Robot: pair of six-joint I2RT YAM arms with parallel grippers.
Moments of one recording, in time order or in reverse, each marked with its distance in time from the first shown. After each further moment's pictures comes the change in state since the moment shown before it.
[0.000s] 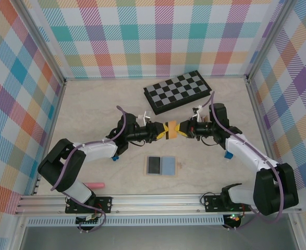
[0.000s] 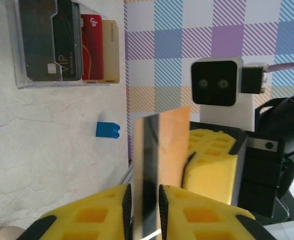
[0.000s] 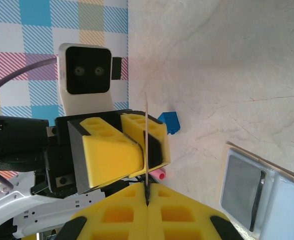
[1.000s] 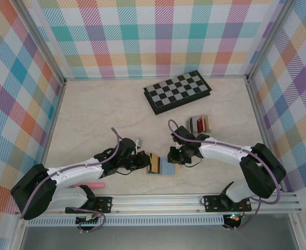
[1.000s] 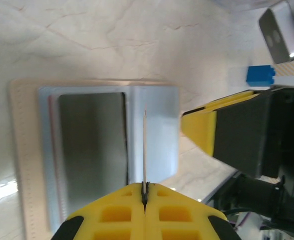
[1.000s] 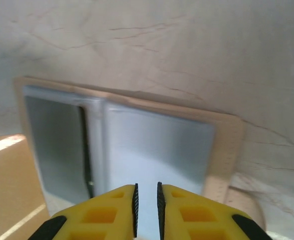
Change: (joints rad) left arm -0.198 -0.375 -0.264 -0.622 -0.371 0.311; right arm 0.477 0.203 -0.002 -0.360 0.678 -0.082
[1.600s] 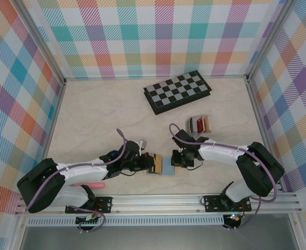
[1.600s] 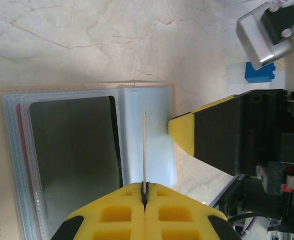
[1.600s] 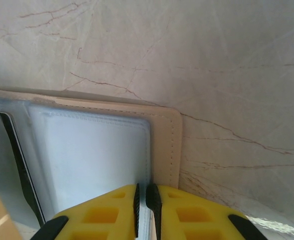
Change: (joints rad) left arm -0.048 0.106 -0.019 0.165 -0.025 0.001; right arm 0.000 0.023 -0.052 0.014 0.047 0.030
